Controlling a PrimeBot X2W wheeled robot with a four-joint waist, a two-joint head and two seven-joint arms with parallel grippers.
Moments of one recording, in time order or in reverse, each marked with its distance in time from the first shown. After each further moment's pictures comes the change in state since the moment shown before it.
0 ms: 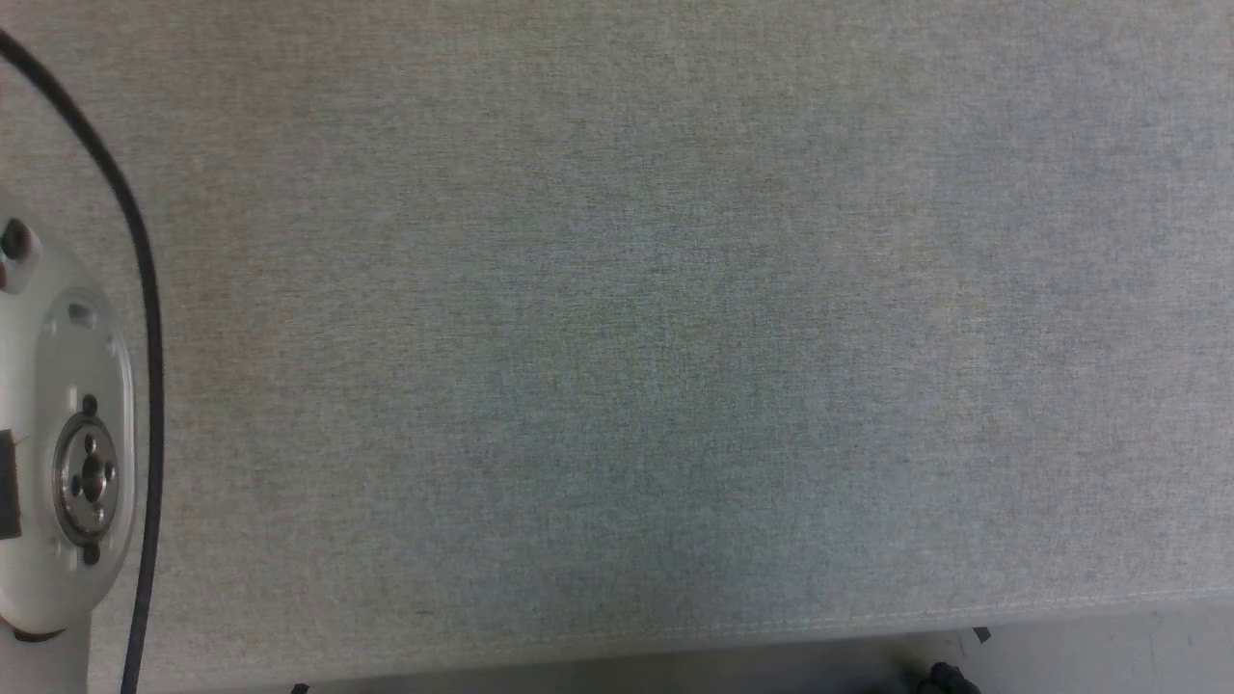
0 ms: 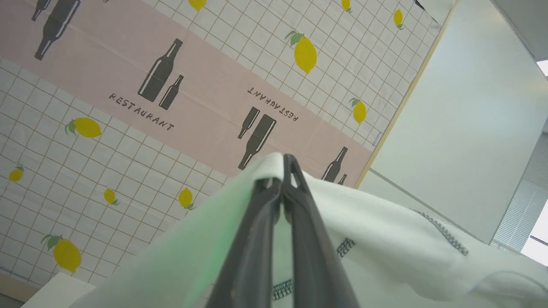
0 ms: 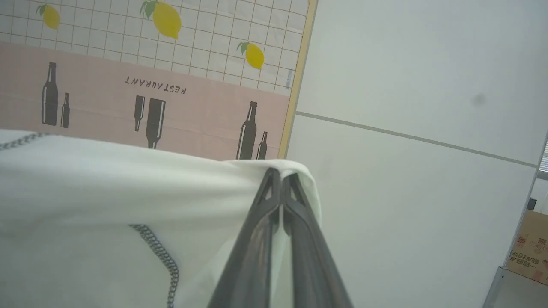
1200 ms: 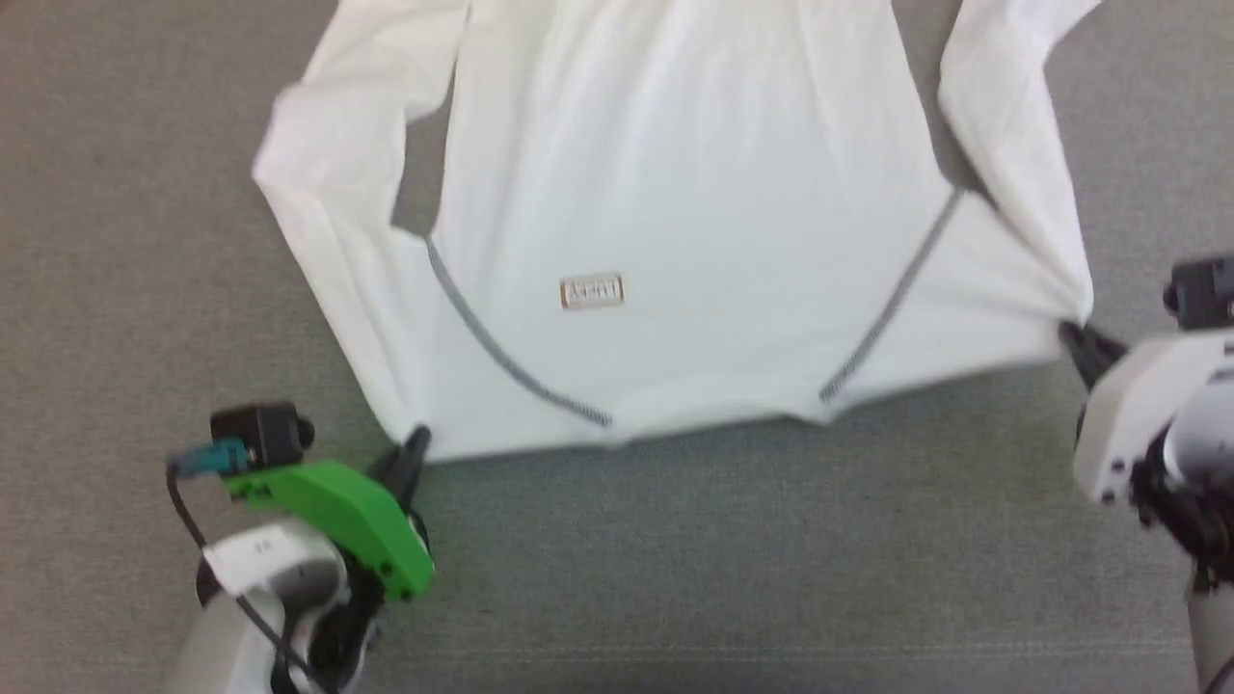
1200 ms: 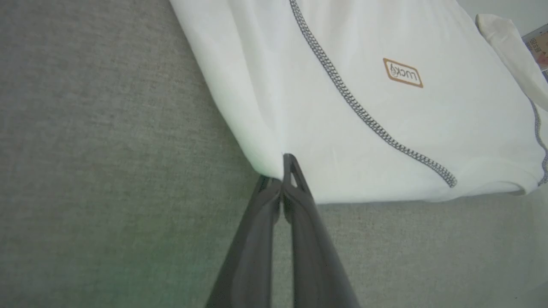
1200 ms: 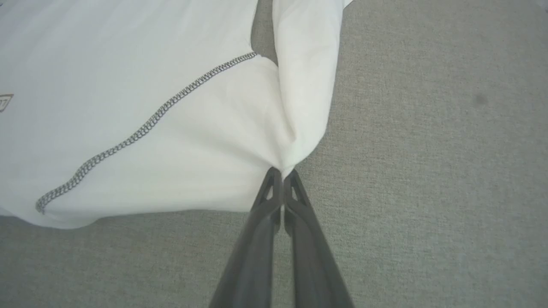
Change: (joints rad) left arm 1.461 0.059 -0.205 -0.195 -0.081 -0.091 0.270; right arm 1.441 -0.058 0.094 -0.334 0.342 0.000 0.385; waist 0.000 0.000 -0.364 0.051
